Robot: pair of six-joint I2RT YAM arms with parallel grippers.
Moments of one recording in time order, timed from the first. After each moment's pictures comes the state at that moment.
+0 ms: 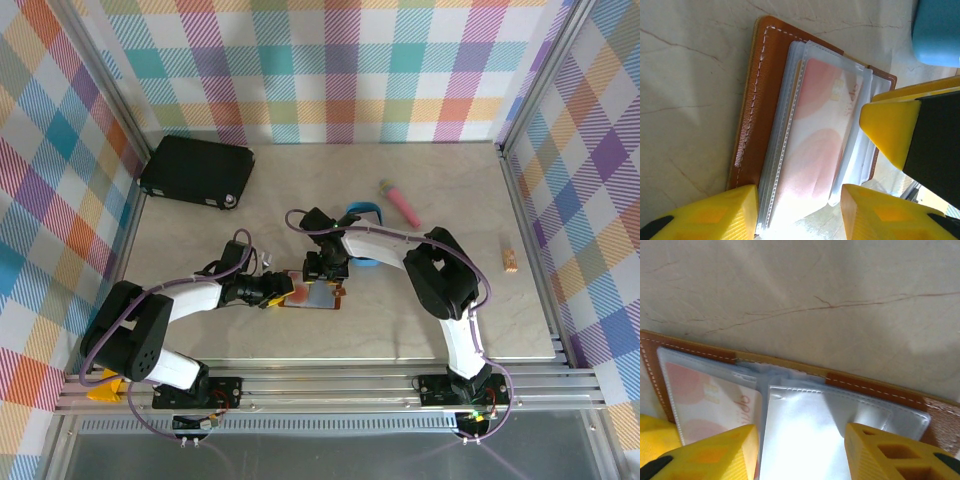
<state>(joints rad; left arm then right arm) -0.37 1.45 0.51 -0.04 0.60 -0.76 0.82 2.05 1.47 -0.76 -0.21 0.73</state>
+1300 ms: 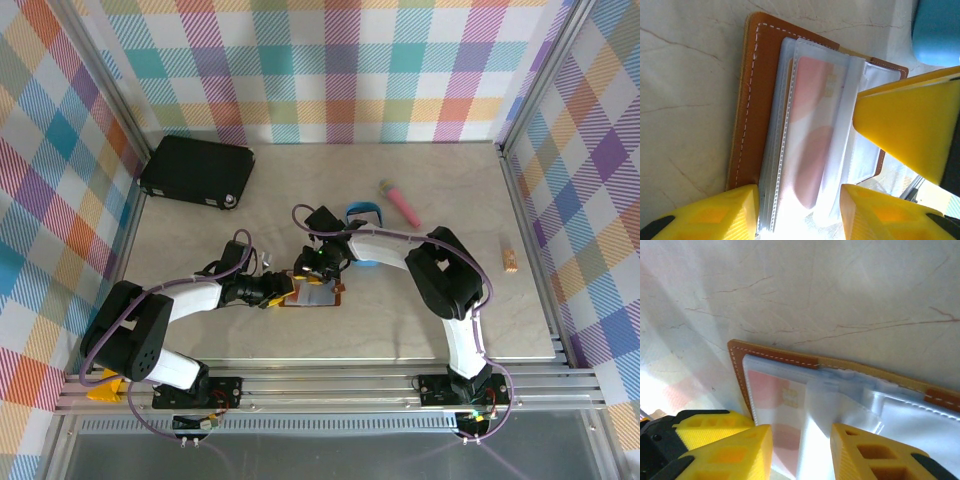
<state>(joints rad) -0.37 1.45 0.51 -0.04 0.60 -0.76 0.79 2.02 1.37 -0.47 -0.43 0.88</state>
